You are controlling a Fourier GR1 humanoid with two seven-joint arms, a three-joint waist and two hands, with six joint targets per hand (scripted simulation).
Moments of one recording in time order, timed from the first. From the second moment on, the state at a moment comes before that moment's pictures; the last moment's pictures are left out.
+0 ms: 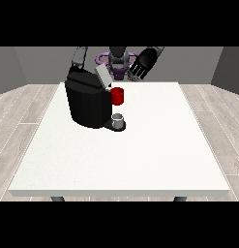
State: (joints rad) left arm -0.98 0.33 0.00 -0.77 -0.72 -0.40 -0.09; right arm -0.28 -0.02 0.00 -1.17 0.18 -0.17 -0.04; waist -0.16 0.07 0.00
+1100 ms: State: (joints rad) left arm -1.21 0.45 0.11 -0.68 -0.72 -0.41 -0.07; right arm -0.44 -0.07 -0.03 -1.31 0.17 -0.16 0.02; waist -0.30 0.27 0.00
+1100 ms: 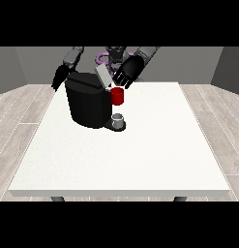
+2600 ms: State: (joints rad) left arm -1.28 0.44 0.12 -0.64 -0.75 -0.39 -0.10; right arm -0.47 -0.09 -0.08 -1.26 0.16 -0.17 0.00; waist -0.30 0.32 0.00
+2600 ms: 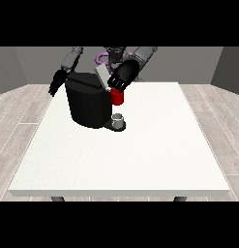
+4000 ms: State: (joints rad) left arm -1.30 0.49 0.10 -0.63 -0.84 -0.27 -0.22; right arm -0.51 -0.07 -0.06 -1.27 0.18 -0.20 0.01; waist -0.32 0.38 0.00
